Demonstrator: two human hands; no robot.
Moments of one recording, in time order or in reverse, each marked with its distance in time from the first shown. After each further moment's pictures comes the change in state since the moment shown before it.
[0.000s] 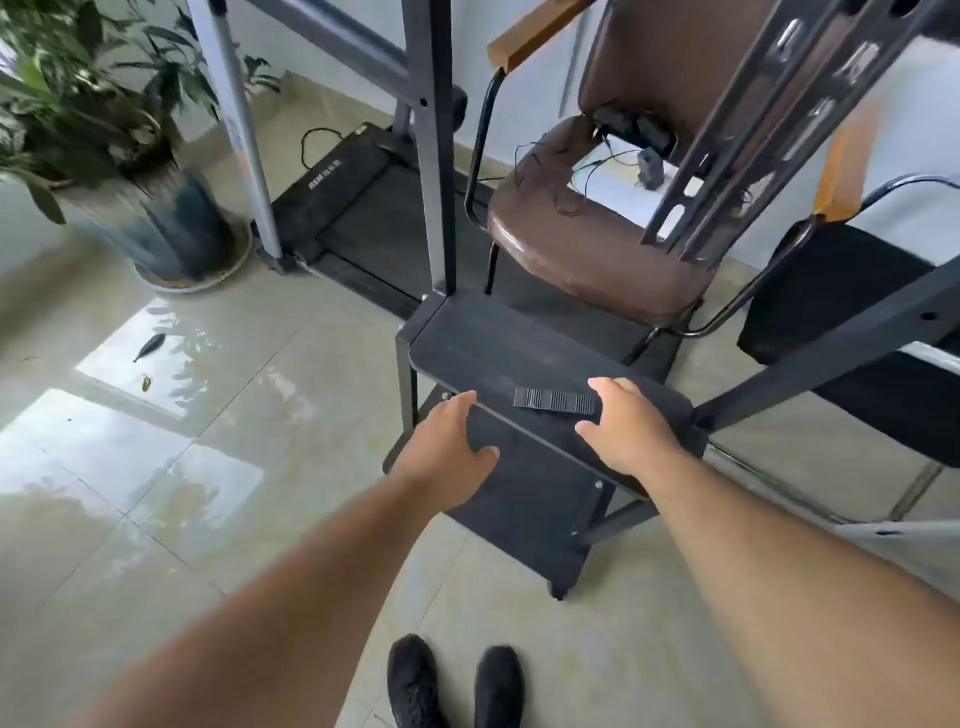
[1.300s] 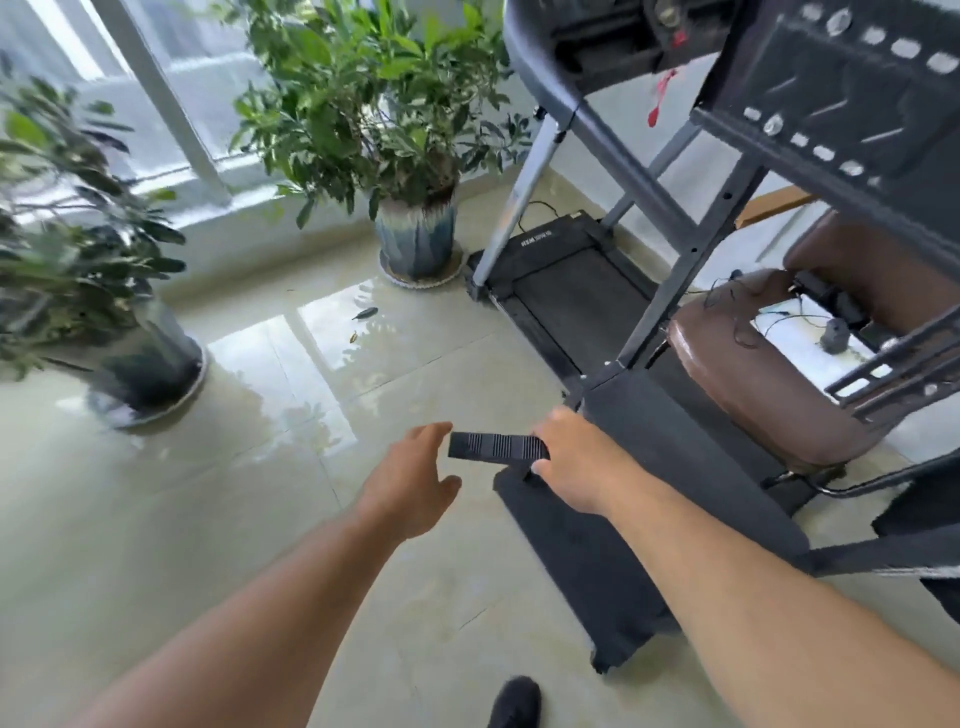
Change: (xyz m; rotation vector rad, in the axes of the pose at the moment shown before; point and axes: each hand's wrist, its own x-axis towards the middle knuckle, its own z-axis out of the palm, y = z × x) left_hand -0.244 -0.098 -0.128 -0.060 0.365 -0.292; right_hand -0.189 -0.251 -0.011 -0.451 -0.243 -0.674
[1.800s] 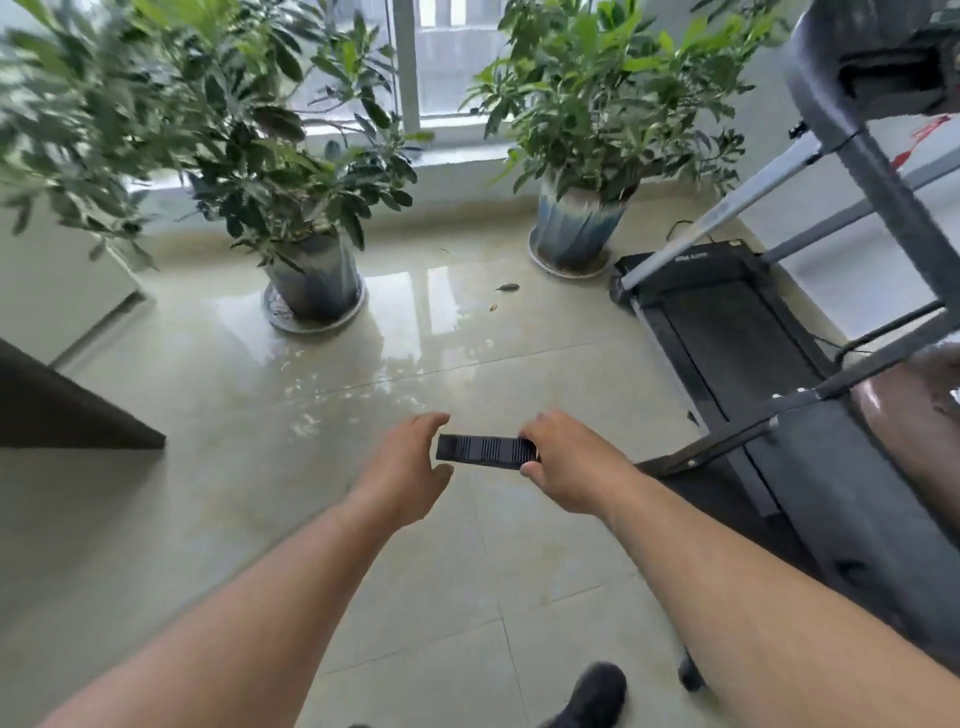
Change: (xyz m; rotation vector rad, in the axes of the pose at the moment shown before) left_hand -0.152 -0.297 -0.087 -0.180 0.178 -0.183; right_hand -0.017 -0.314 0.127 -0.208 -0.075 -0.282
